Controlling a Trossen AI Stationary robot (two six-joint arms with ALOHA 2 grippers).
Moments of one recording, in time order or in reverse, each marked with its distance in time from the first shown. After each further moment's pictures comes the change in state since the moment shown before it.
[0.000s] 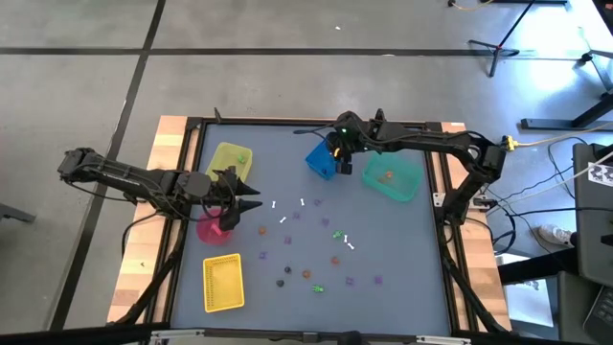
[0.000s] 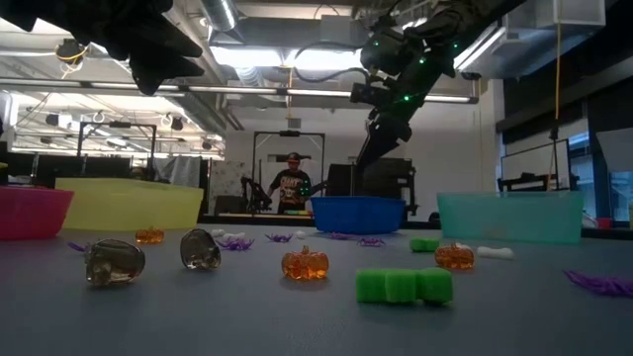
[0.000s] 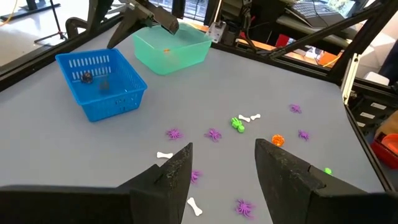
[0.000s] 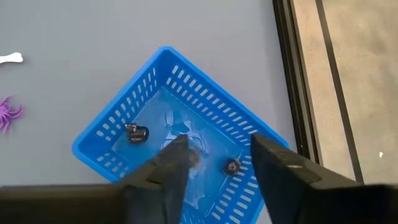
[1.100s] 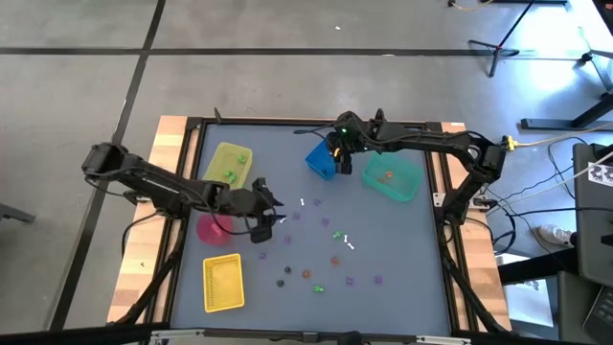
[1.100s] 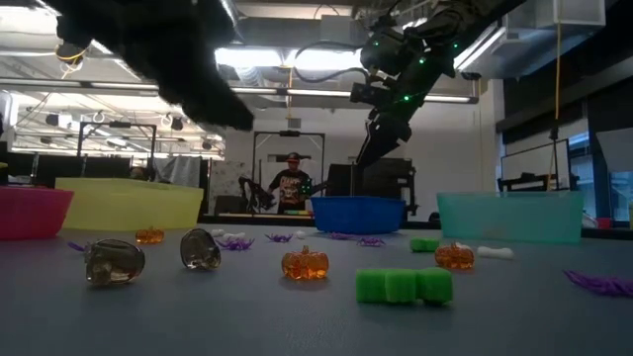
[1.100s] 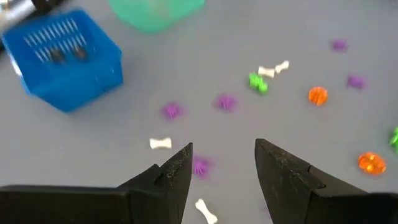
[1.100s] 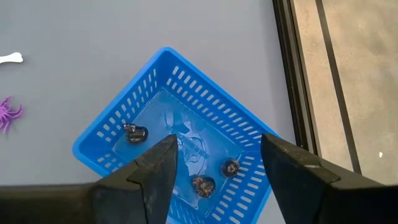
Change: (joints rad) left arm -0.008 0.534 0.137 0.157 -0.008 0.122; right arm 0.000 0.000 0.001 0.000 0.000 0.000
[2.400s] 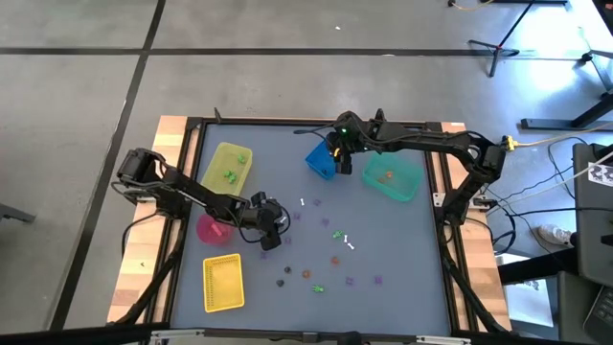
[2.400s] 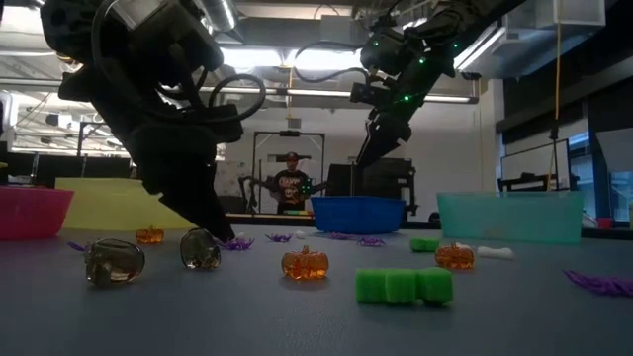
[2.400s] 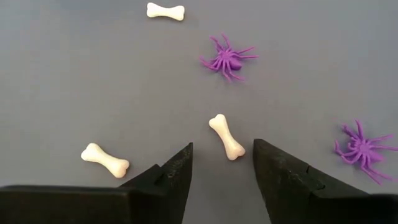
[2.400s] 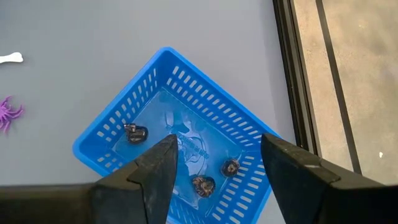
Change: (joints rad) left arm -0.023 0.362 0.002 0.007 -0.060 -0.265; right arm 0.000 0.000 0.000 -0.001 0.000 0.000
